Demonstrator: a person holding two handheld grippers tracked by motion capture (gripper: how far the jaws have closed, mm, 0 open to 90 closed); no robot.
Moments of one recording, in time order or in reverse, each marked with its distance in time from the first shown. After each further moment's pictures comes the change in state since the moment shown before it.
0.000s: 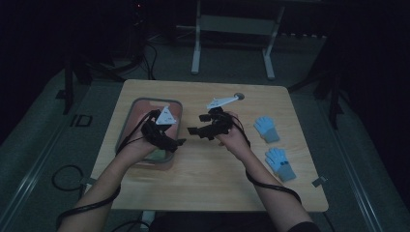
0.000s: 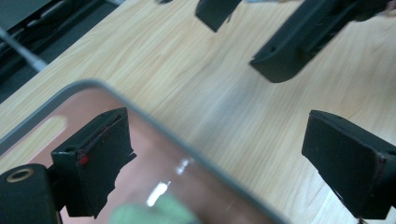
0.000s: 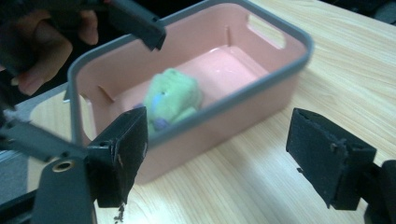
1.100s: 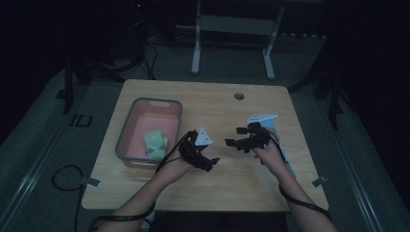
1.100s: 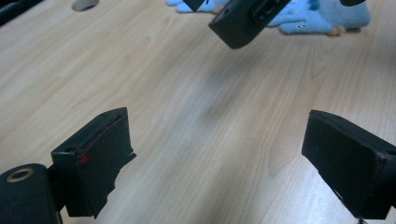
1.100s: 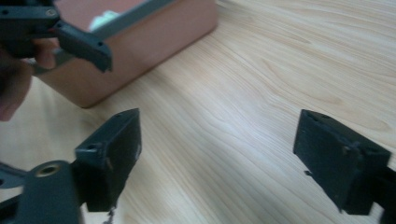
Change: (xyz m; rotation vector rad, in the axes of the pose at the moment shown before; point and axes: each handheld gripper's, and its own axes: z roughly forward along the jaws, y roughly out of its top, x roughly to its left) left arm -0.082 0.010 0.077 -0.032 -0.085 -0.029; right arm -0.053 -0.091 -0.070 0.010 -0.096 0.109
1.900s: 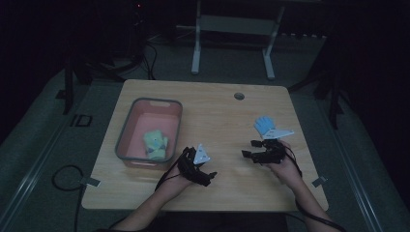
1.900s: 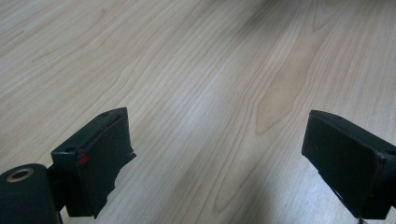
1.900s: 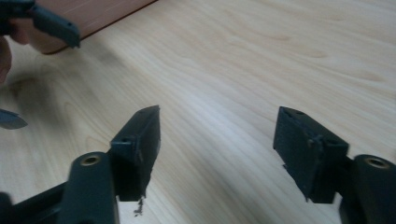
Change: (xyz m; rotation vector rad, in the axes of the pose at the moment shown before) left arm -0.024 -0.046 0.017 0.011 0.035 -0.006; right arm -0.014 -0.060 -0.035 0.007 -0.102 -0.036
